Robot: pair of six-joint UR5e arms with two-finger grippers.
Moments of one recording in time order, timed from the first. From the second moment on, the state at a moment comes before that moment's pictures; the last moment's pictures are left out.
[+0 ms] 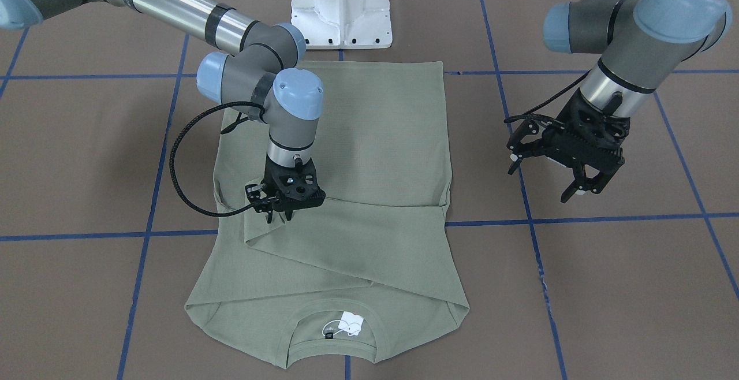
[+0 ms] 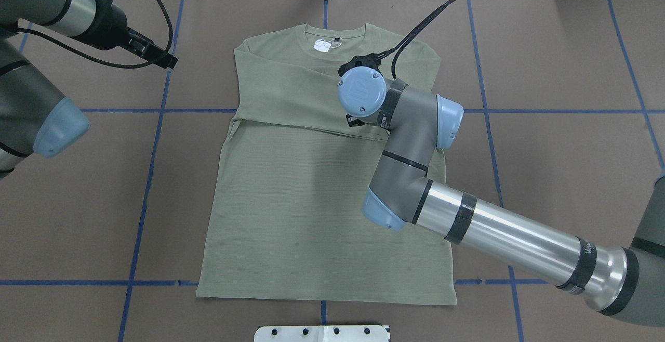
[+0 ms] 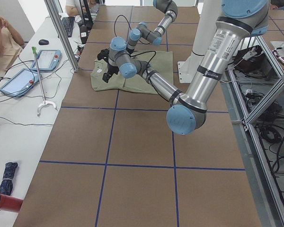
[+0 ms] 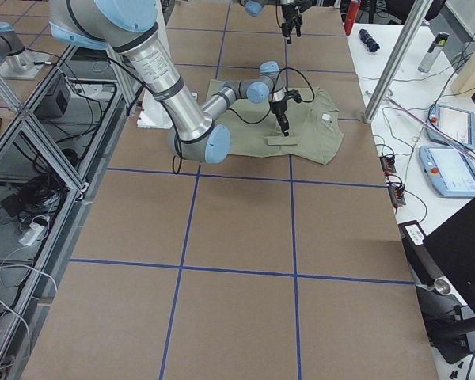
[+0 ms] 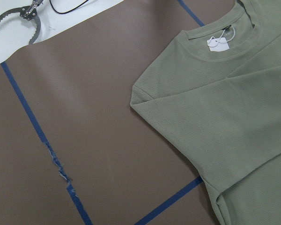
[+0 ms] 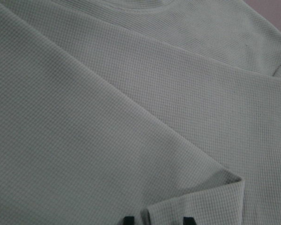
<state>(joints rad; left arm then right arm) -0.99 -2.00 -1.75 -1.92 -2.10 -0.40 0.56 -0.77 1.32 -1.52 1.54 0.86</state>
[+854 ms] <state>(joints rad) -0.99 -2.00 -1.73 -1.95 -2.10 -0.41 0.56 -0.77 1.32 -1.52 1.54 0.86</state>
